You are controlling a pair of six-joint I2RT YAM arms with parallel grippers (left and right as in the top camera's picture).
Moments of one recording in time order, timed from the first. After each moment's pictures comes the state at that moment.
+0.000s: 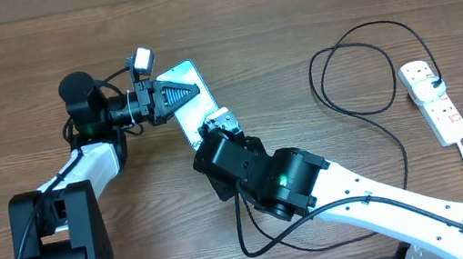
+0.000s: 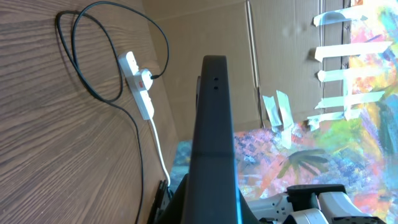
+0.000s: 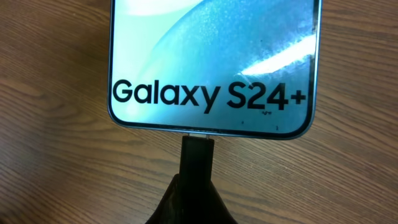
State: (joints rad) left arm 0.02 1.80 0.89 0.81 1.50 -1.26; right arm 1.02 1.52 1.27 -0.74 0.26 0.56
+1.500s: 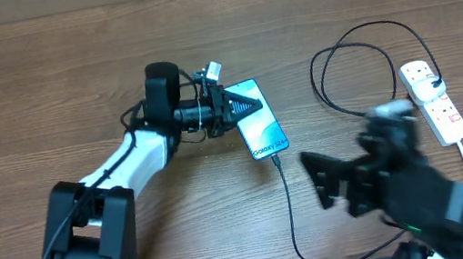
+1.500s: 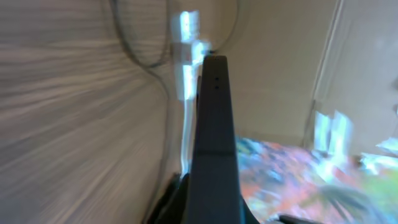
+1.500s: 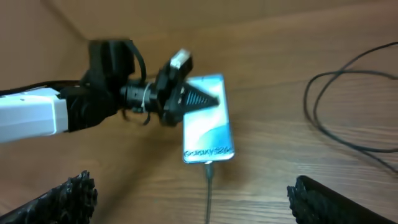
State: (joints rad) left arm -0.29 1.81 1.03 0.03 1.11 -0.92; right arm 1.02 0.81 1.31 -1.14 0.46 0.73
